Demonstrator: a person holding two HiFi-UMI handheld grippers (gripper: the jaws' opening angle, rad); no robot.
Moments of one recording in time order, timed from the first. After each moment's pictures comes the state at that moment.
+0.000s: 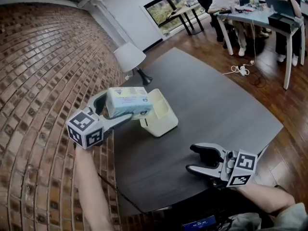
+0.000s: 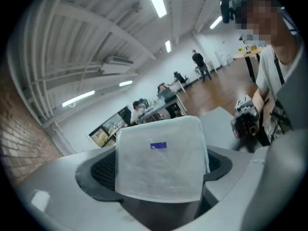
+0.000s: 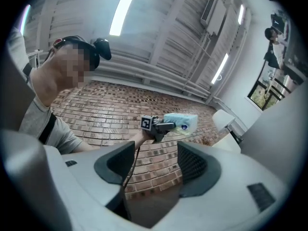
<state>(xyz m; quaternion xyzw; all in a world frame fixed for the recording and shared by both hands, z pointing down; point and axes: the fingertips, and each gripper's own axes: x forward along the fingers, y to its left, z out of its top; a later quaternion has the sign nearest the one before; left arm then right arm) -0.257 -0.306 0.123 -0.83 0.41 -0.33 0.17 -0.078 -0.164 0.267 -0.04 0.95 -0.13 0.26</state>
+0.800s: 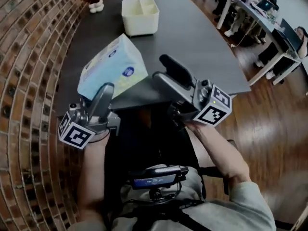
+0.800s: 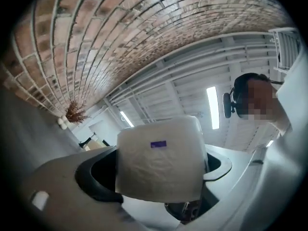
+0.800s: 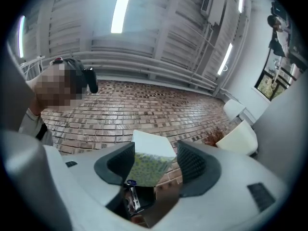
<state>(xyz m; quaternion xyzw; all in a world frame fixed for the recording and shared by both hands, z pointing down) -0.214 -0.032 0.263 -0.81 0.46 0.36 -0.02 -0.087 -0.087 0.261 0.02 0.96 -0.13 0.25</state>
